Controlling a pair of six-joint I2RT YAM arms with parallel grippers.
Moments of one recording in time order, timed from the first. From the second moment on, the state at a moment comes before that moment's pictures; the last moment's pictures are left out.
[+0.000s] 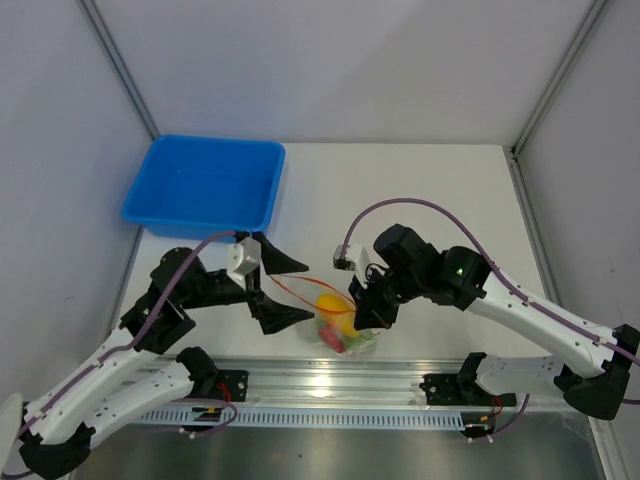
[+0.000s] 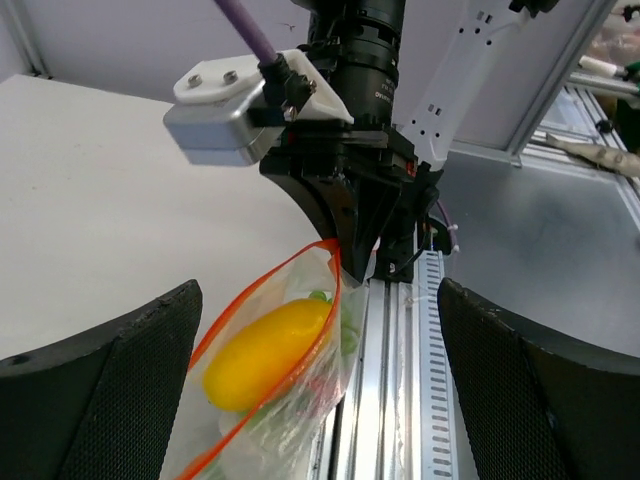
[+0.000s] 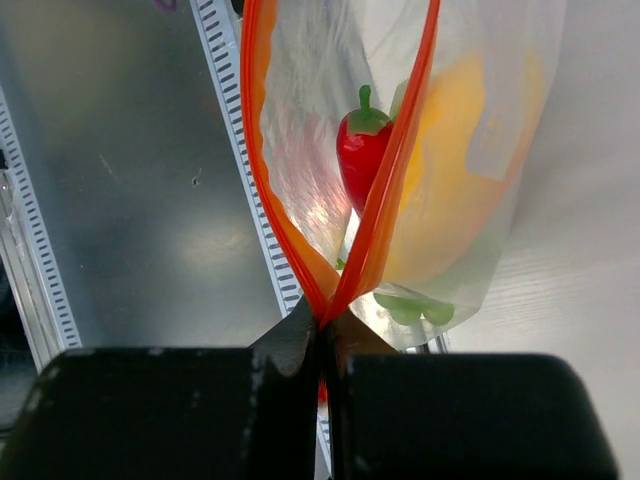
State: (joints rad) left arm -0.77 0.59 0.77 -0.15 0.64 -0.18; right arm 1.00 1.15 1.21 -0.93 -0.47 0.03
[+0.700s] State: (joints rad) left arm -0.80 0.92 0.93 -0.27 0.86 0.25; right arm 1.01 1.15 1.25 -0.98 -0.53 0.04
